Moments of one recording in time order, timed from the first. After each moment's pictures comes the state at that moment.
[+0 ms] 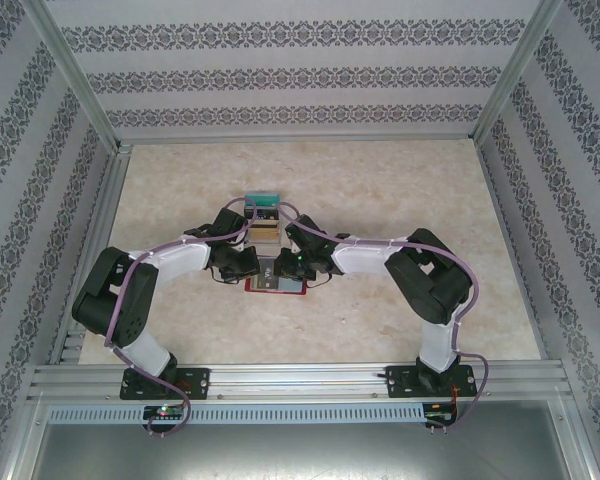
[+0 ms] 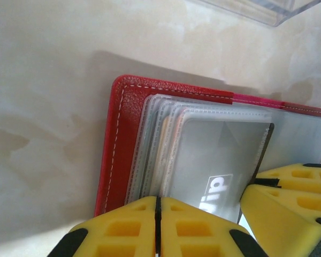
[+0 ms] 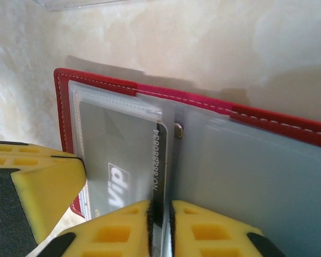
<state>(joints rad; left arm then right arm) -0.40 1.63 0.85 -0.42 0.32 -0.66 0.76 1.90 1.05 -0.13 -0.35 0.90</state>
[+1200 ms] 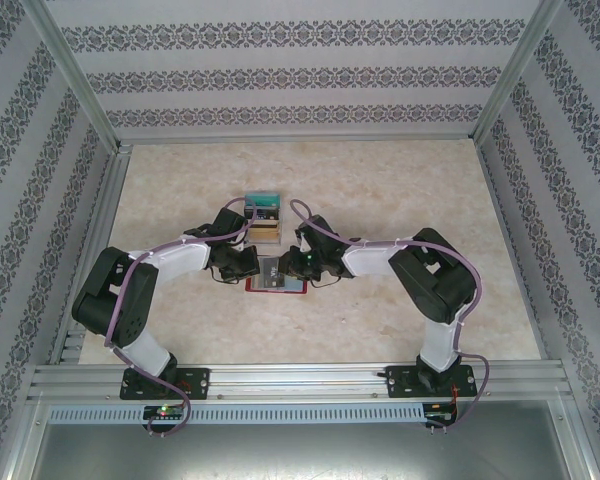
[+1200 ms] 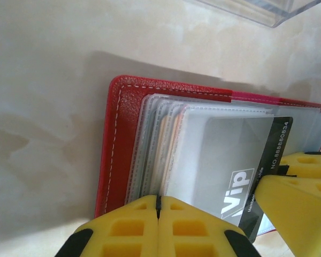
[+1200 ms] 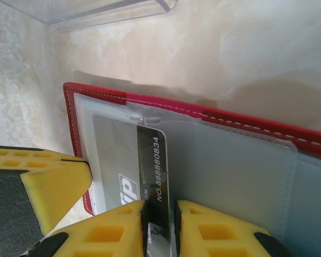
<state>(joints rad) -0.40 1.63 0.85 -0.42 0.33 -0.66 0.71 1.88 0.95 0.05 -0.44 0.95</state>
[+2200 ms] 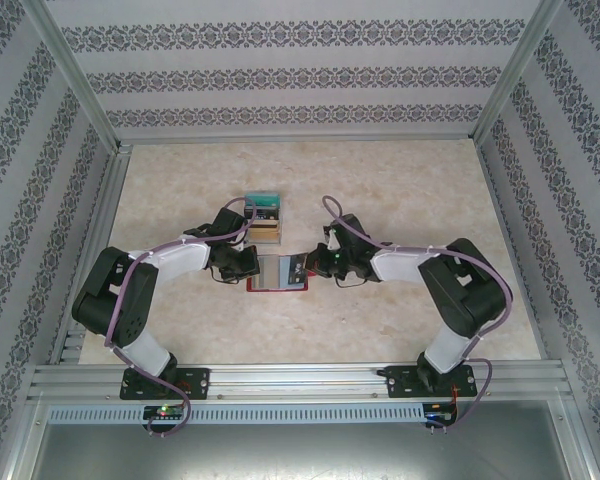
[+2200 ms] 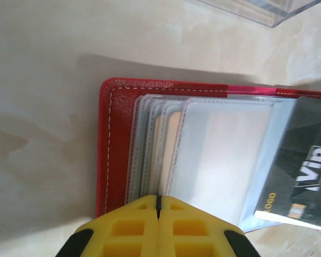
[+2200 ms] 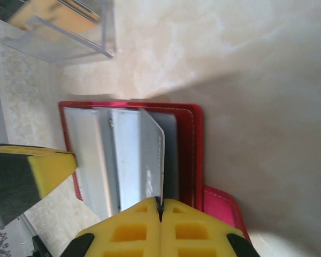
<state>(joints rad) -0.39 1.63 0.86 -0.42 0.33 -0.66 0.56 1.68 0.76 0.06 -0.47 0.88</state>
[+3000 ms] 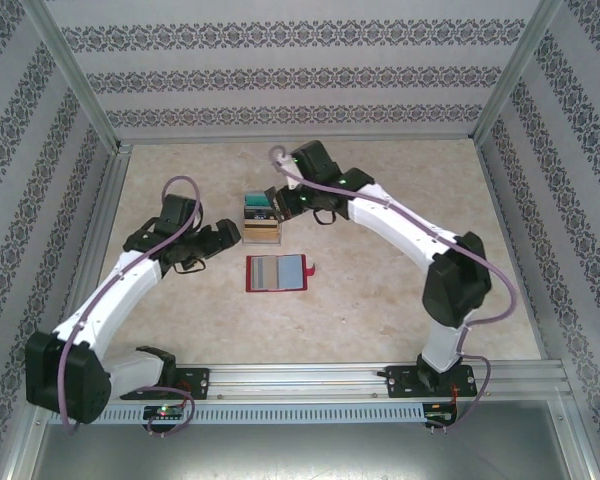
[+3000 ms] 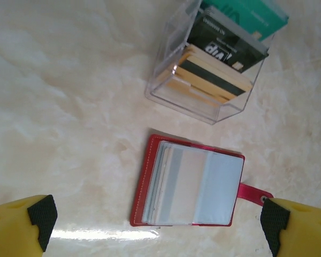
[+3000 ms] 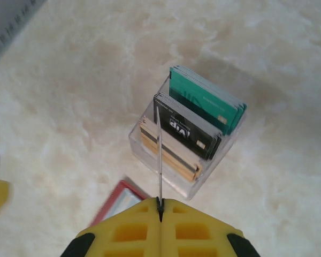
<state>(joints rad) -0.23 1.16 0.91 -0.69 0.15 -0.72 0.68 1.85 1.67 -0.65 -0.17 0.13</state>
